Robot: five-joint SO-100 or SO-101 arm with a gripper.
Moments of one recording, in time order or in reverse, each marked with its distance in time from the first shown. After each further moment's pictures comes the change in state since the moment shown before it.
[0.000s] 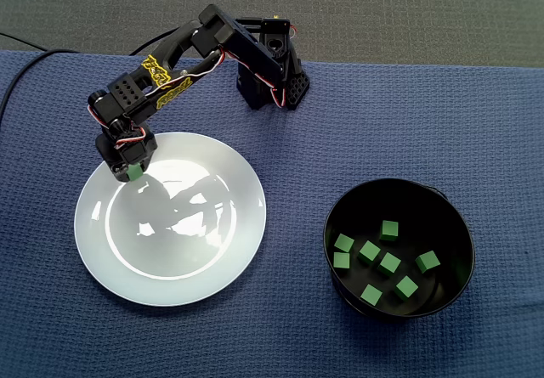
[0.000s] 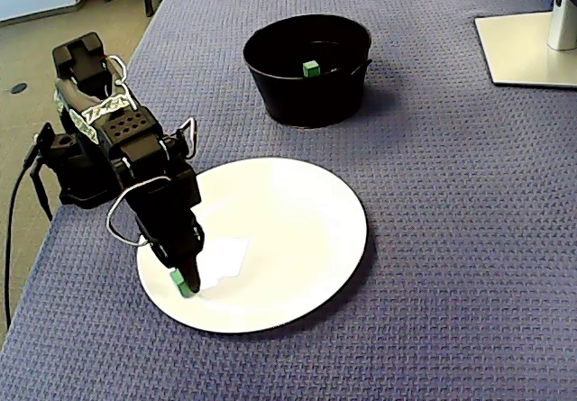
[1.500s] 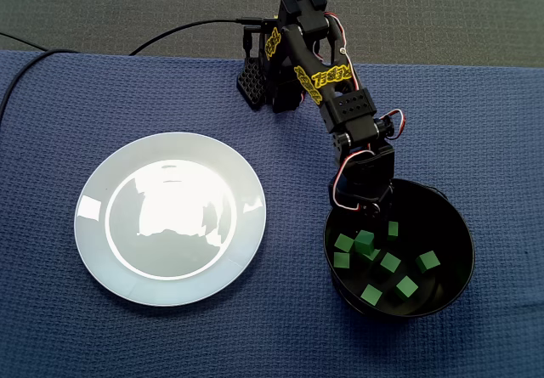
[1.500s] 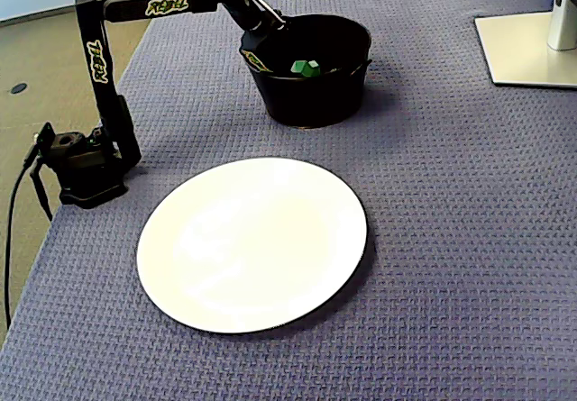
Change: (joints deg) arm -76.0 26.1 24.1 -32.2 -36.5
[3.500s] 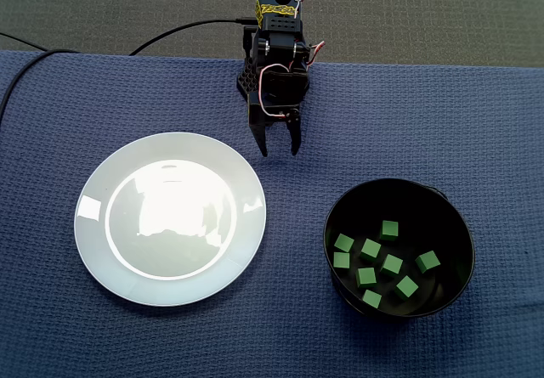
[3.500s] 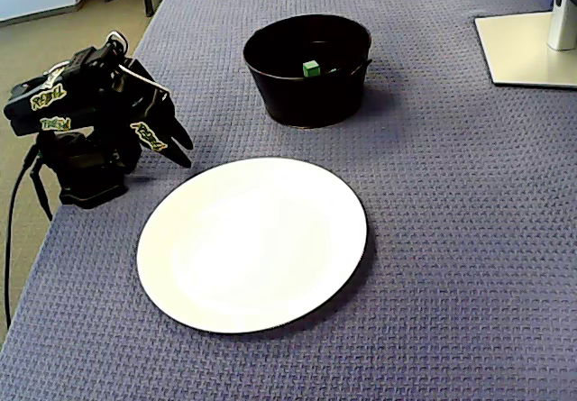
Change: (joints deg) arm 25.7 98.6 75.9 31.6 -62.2
